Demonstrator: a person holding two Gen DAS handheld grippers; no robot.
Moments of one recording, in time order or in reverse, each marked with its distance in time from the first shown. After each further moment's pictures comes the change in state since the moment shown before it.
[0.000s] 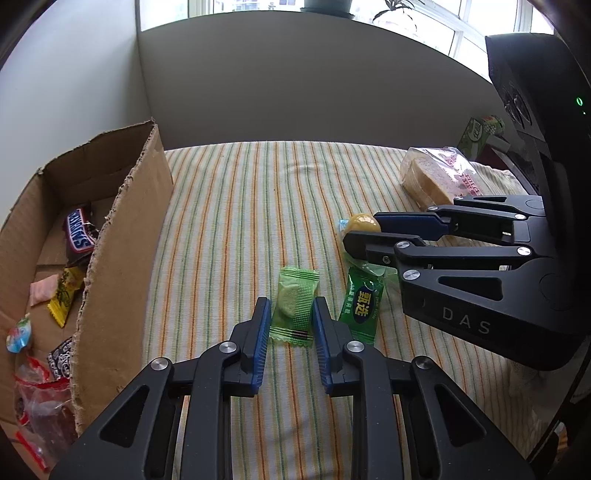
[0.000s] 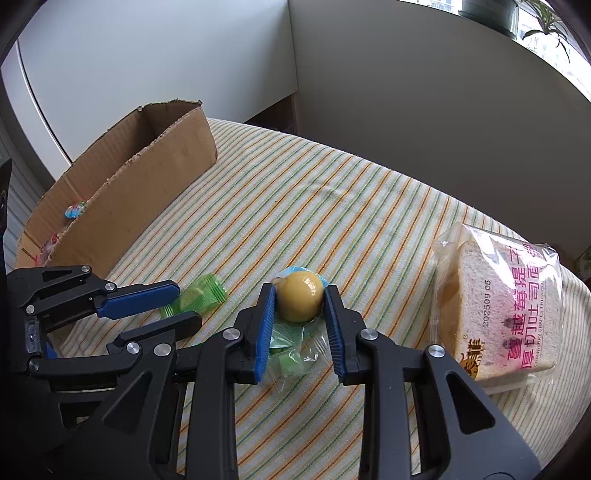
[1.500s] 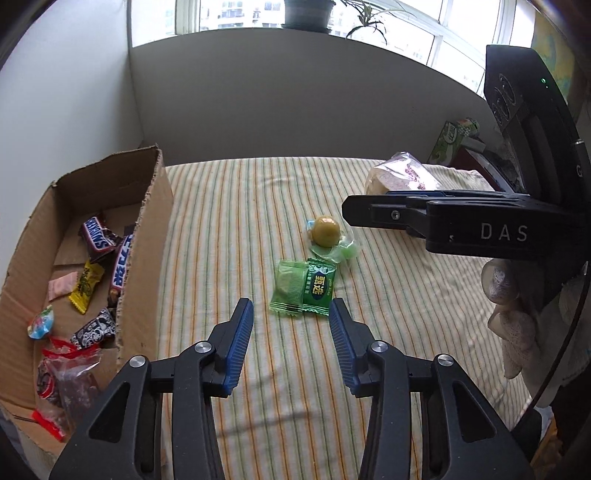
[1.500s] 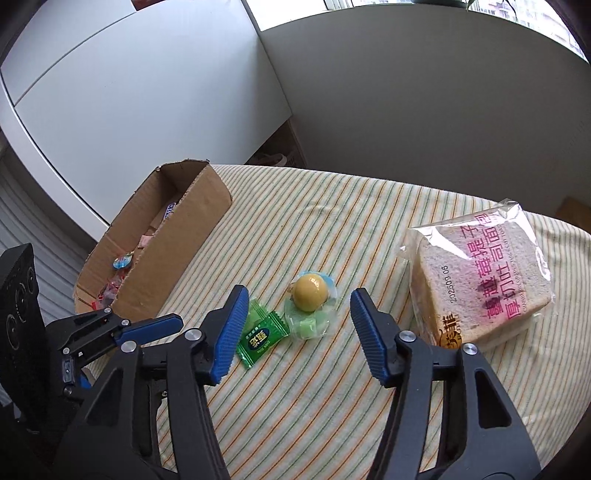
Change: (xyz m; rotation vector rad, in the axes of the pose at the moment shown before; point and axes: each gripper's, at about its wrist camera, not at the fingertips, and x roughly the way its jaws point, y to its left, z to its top) left arm -0.046 -0.015 -0.006 0.035 -0.018 -0.054; right arm -0.050 -0.027 -0.005 0.199 -0.065 0.135
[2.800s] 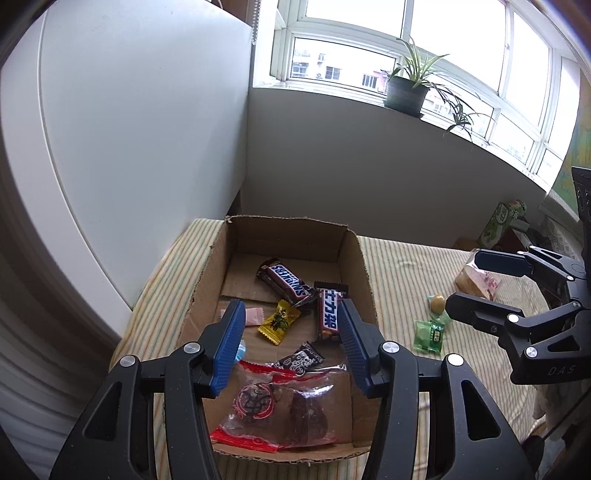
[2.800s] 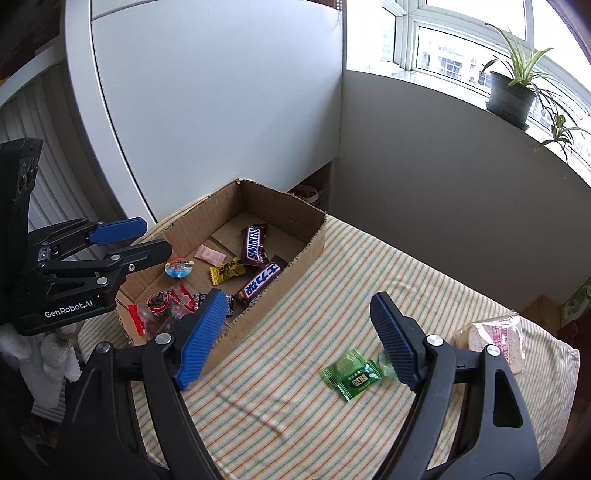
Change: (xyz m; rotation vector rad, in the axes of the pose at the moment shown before) left arm -0.110 0.144 0.000 -0.172 -0.203 0.148; right arm -0.031 0.163 0.024 -0.300 -0.083 -0.142
